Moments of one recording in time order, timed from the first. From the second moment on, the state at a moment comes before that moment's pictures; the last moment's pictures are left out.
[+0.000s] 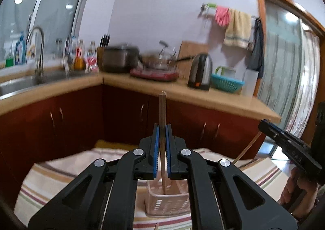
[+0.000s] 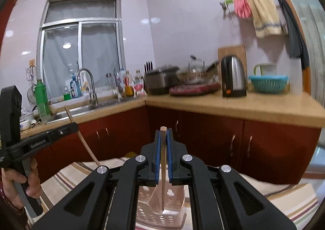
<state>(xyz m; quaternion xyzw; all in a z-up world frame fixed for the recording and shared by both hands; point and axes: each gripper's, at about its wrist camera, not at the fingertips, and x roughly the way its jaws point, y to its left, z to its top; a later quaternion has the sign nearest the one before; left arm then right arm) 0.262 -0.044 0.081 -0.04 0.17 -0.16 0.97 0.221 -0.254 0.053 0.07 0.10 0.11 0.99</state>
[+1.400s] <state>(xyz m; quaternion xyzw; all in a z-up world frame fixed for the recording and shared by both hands) 0.104 -0.020 -0.017 0.02 0.22 -0.10 0.97 0.067 -0.274 -0.049 0.08 0.19 0.02 0.98</state>
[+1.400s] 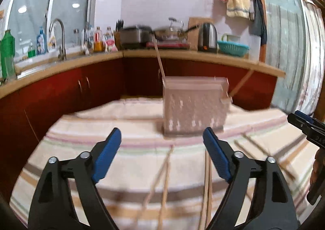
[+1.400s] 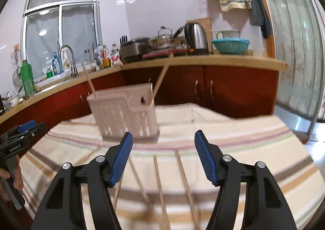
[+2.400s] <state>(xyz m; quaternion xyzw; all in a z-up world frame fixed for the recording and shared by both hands) 0.026 -0.039 -0.122 0.09 0.34 -0.14 0.92 -0.002 -0.269 -0.110 0.08 0.24 0.03 0.97</state>
